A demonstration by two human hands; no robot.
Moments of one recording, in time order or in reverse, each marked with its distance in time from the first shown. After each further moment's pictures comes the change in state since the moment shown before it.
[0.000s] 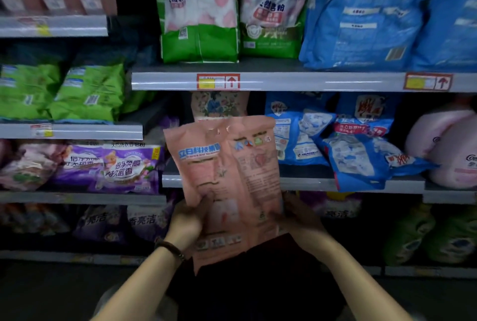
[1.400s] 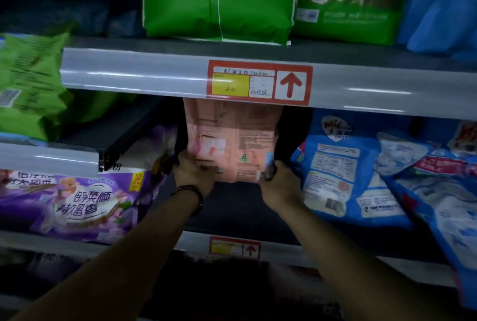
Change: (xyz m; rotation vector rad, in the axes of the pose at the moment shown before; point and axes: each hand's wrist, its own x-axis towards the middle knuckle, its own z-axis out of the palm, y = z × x) left_hand 0.334 -0.043 0.022 0.480 0.229 -0.022; right_hand 0.331 0.001 0.090 -0.560 0.289 0.087
